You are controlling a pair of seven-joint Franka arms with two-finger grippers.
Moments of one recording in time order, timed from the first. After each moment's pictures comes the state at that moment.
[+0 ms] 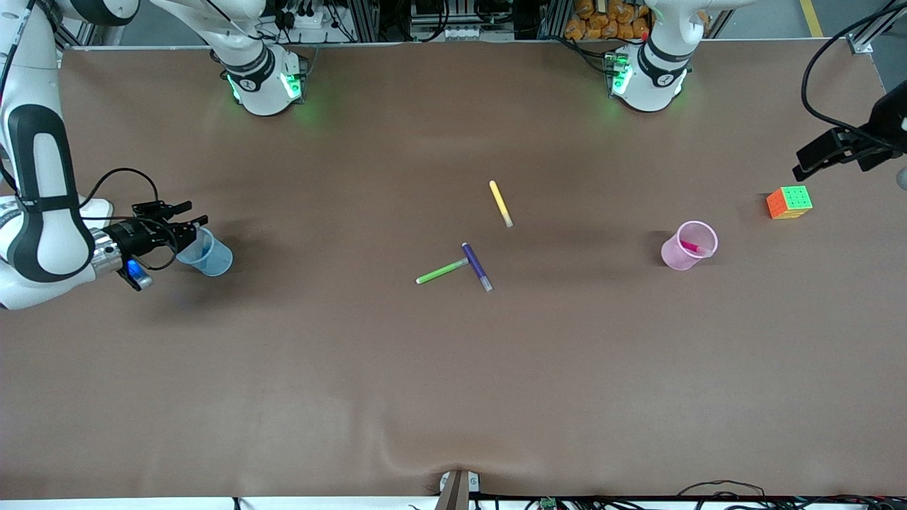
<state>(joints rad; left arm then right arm) 0.01 -0.07 -0.05 -1.61 0.05 1.55 -0.17 -0.19 0.58 -0.12 -1.66 0.35 1.28 0.31</state>
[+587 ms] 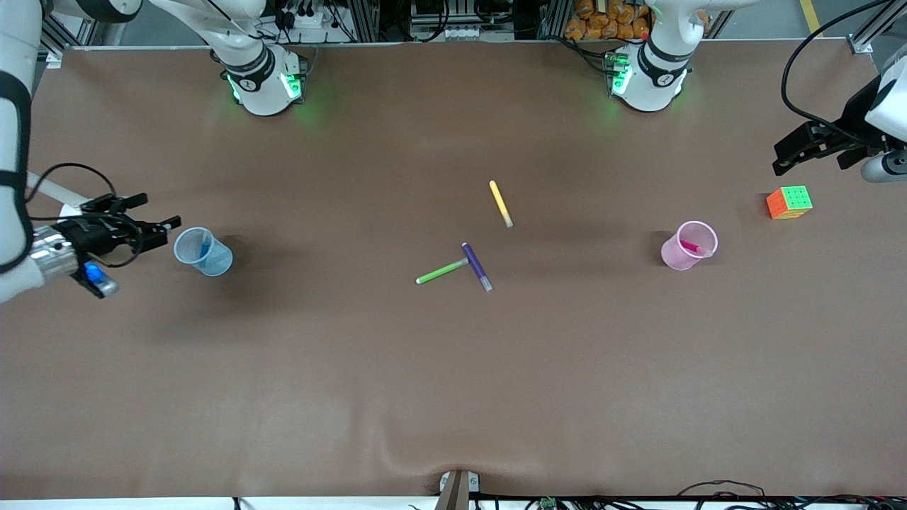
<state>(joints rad) -0.01 -0.10 -0.05 -1.66 0.05 1.58 -0.15 -0.15 0.56 -0.10 -1.29 0.35 1.01 0.31</state>
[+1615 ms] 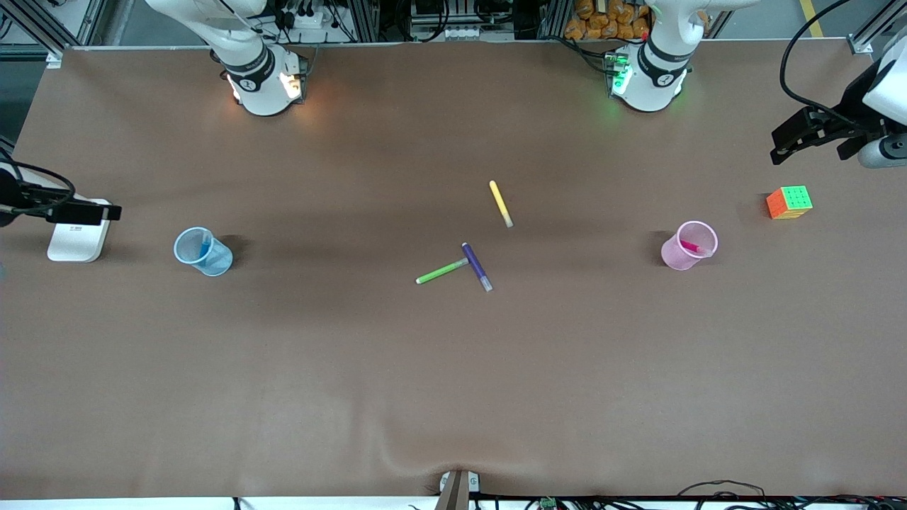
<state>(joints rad) -0.02 -0.11 -0.06 -1.62 0.05 1.53 -0.14 -0.04 0.46 -0.10 -0.91 0.24 1.00 0.28</state>
